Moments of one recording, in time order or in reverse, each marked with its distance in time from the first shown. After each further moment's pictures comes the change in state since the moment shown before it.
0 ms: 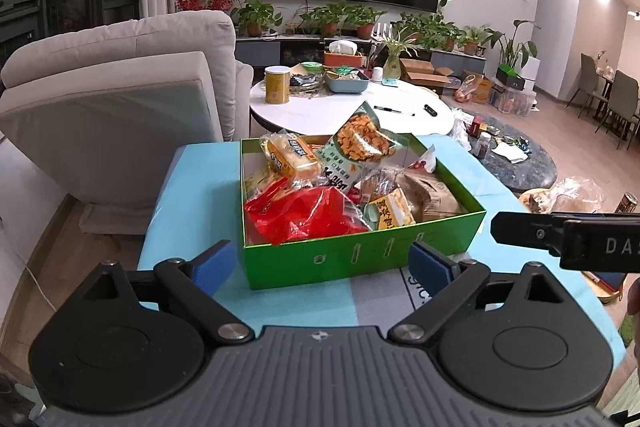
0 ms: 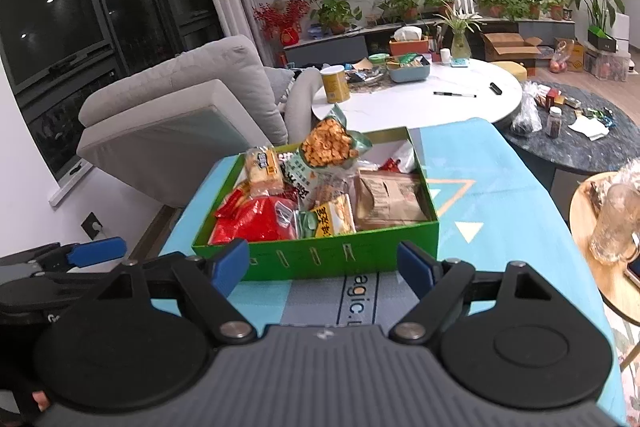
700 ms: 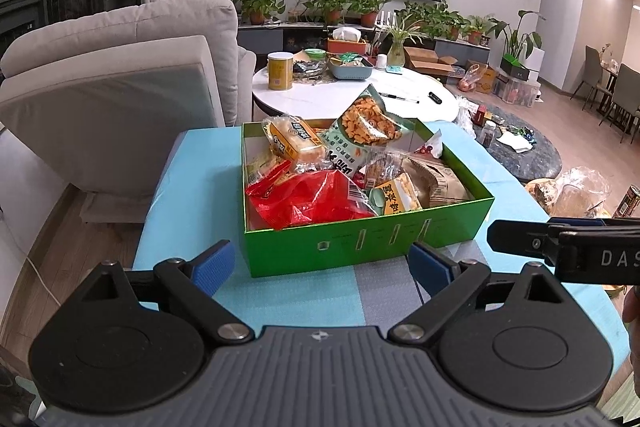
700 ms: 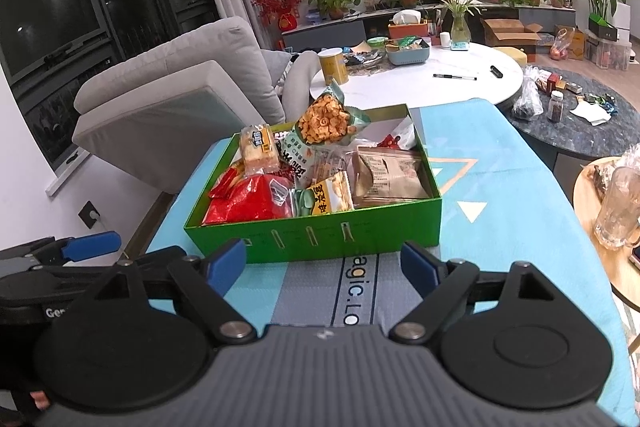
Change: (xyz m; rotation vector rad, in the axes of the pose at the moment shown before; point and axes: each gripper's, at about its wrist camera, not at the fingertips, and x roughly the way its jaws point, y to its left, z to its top) left arm 0.010 0.002 -0.004 -0.004 0.036 0.009; right arm 0.009 -0.004 -0.009 0.006 0.042 0.002
